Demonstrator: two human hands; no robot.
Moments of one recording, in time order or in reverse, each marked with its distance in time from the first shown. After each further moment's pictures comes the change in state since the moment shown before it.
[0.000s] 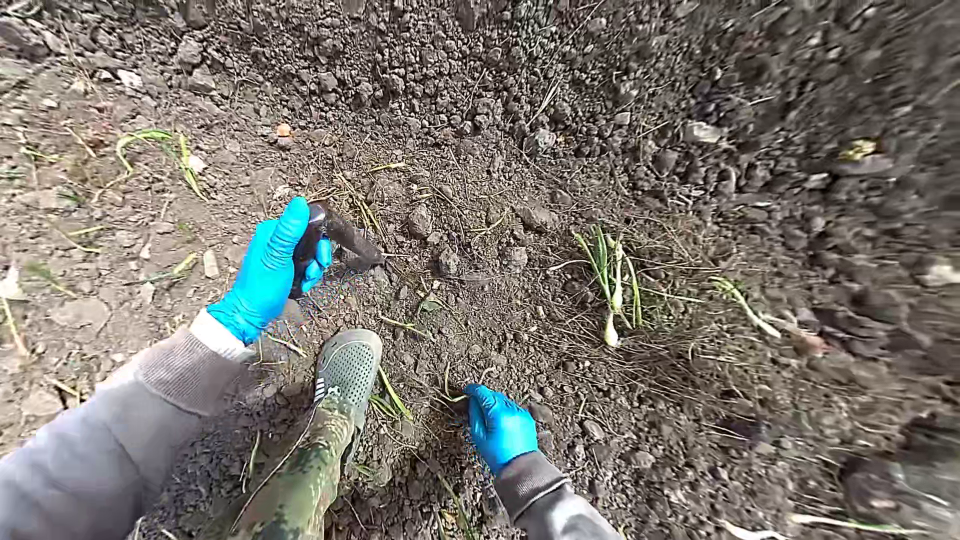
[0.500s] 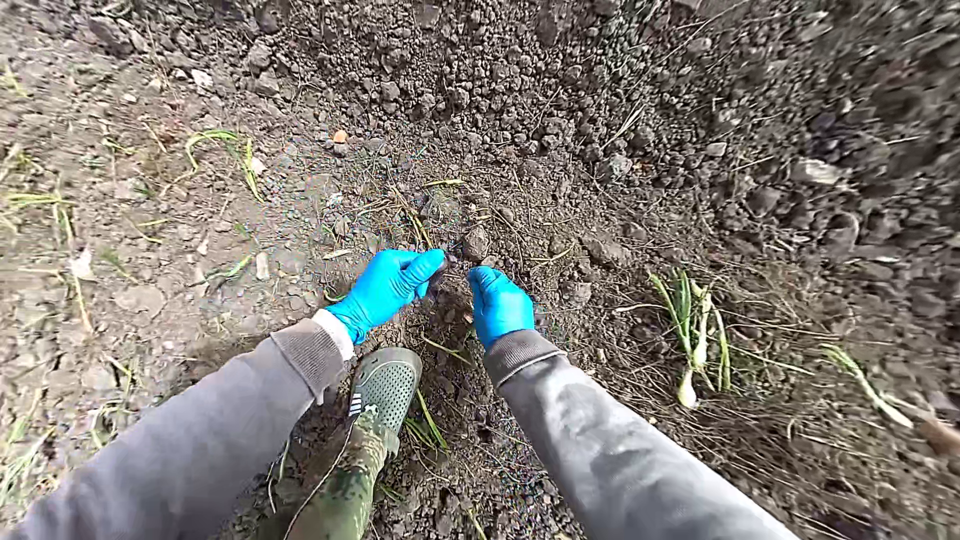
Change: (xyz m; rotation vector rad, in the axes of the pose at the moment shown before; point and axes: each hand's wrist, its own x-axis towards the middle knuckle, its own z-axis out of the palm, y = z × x) left_hand 0.031 -0.042 0.022 0.217 -0.142 -0.054; right_hand 0.220 -0.102 -0.022 0.078 -0.029 -0.071
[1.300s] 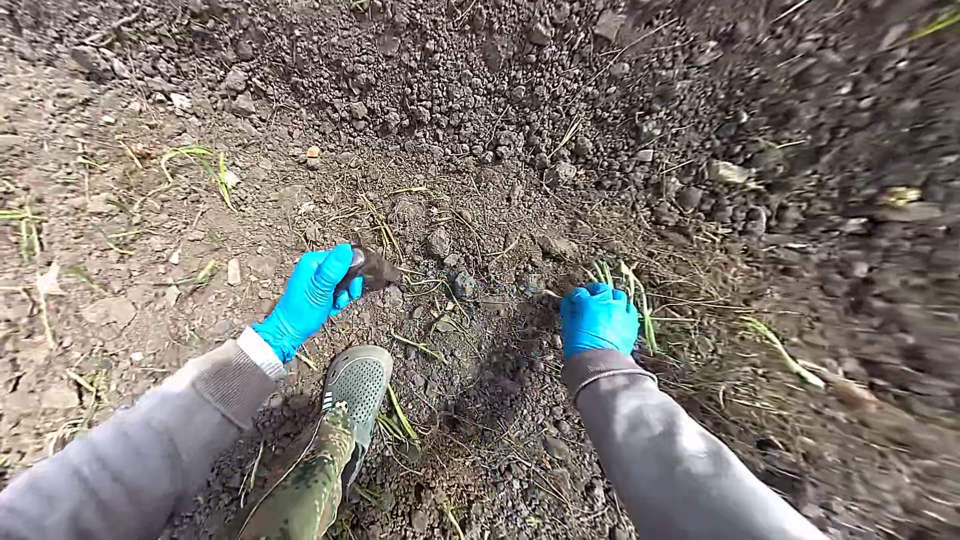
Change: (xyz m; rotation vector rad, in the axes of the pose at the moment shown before) left_hand -0.044 0.015 -0.008 -0.125 0.162 0.115; right_hand -0.041 0.154 -0.079 -0.359 0.061 0.400
